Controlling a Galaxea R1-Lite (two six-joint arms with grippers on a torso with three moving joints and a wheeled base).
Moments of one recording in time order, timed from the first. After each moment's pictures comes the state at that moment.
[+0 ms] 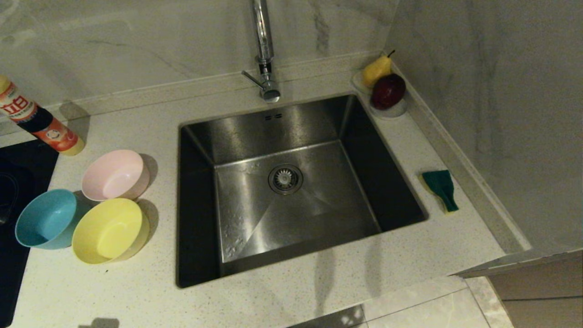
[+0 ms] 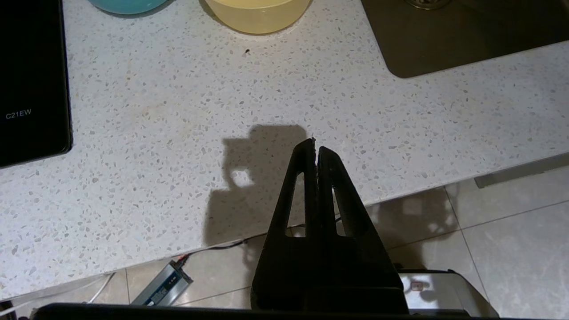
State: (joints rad) left arm 0.00 0.00 -0.06 0.16 -0.02 0.04; right arm 0.00 0.00 0.00 0.00 0.00 0.01
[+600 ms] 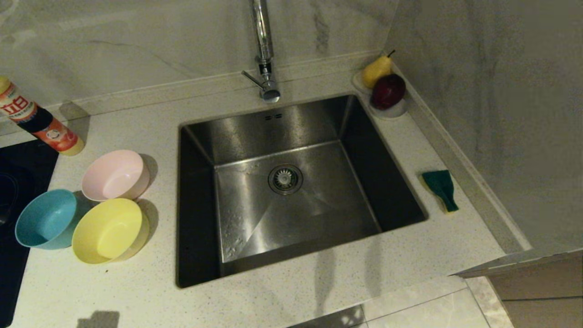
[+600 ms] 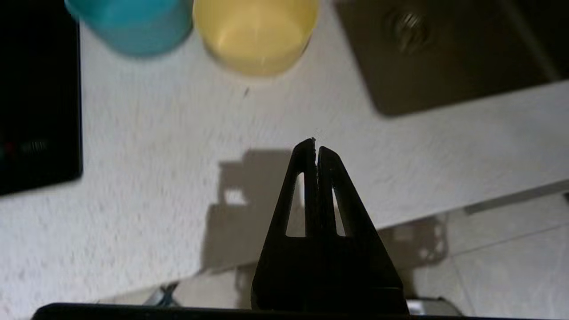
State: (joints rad) left arm 0.00 -0.01 -0.14 0.12 -0.04 0.01; right arm 0.00 0.00 0.00 0.00 0.00 0.01
